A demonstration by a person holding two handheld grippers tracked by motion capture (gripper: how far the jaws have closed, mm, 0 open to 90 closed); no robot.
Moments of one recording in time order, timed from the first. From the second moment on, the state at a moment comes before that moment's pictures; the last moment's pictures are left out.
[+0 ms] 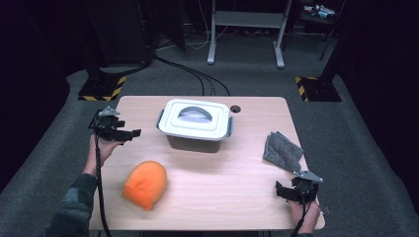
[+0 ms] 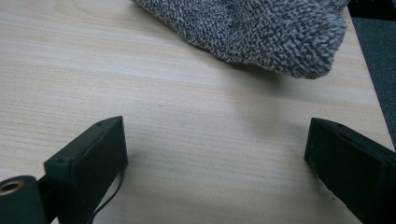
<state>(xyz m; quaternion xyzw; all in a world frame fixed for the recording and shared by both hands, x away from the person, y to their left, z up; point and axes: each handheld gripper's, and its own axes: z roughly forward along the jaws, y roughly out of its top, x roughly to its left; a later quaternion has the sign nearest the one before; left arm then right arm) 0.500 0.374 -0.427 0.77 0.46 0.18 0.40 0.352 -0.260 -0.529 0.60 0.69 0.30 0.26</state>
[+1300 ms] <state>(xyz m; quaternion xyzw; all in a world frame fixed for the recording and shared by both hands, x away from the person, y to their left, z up) 0.472 0.400 -0.527 0.79 0.48 0.20 0.34 0.390 -0.199 -0.483 0.50 0.76 0.36 0.21</state>
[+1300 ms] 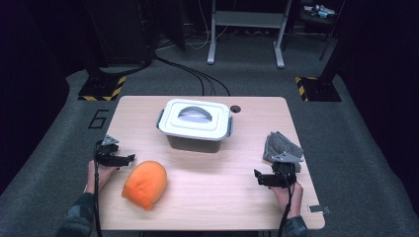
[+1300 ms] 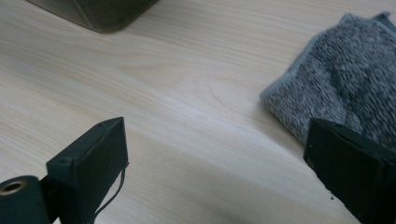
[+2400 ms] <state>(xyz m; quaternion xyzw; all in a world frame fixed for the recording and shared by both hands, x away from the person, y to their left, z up) 0.470 0.400 -0.529 0.78 0.48 0.21 0.34 0.482 -0.150 -0.425 0.46 0.77 0.41 0.18</state>
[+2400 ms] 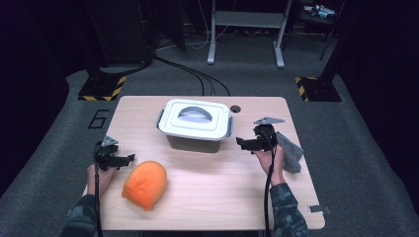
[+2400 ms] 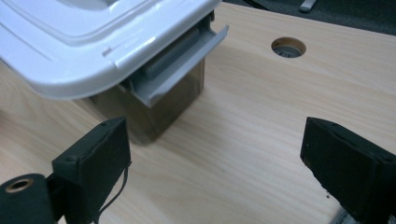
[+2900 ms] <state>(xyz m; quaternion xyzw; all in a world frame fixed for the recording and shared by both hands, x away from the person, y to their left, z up) 0.470 0.400 -0.529 0.78 0.48 0.21 0.34 0.522 -0.130 -0.416 0.47 0.75 0.43 0.17</state>
